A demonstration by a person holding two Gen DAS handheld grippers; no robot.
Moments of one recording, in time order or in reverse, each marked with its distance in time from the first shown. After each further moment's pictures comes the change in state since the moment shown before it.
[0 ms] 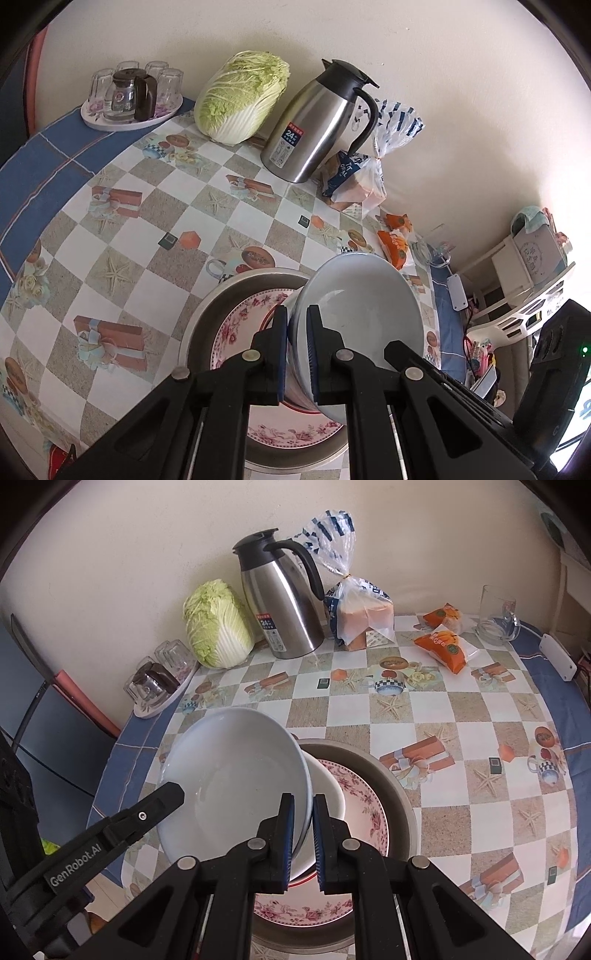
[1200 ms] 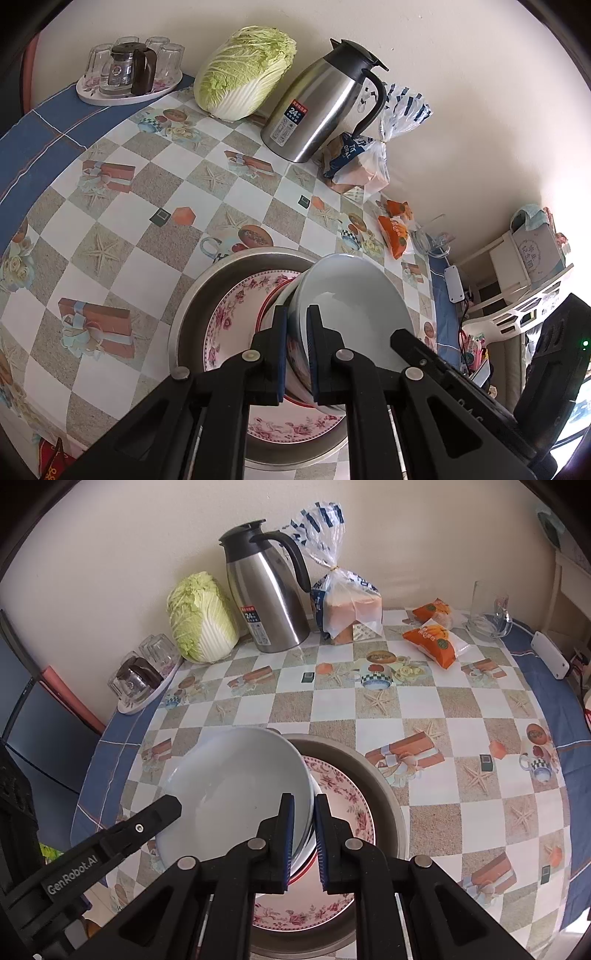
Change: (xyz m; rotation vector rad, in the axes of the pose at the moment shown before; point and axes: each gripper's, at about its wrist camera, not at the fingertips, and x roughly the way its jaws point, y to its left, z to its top) left arm 0.018 0.007 -0.006 -0.030 0.063 -0.025; right arm 0.009 -0.005 0.000 0.003 0.009 -0.054
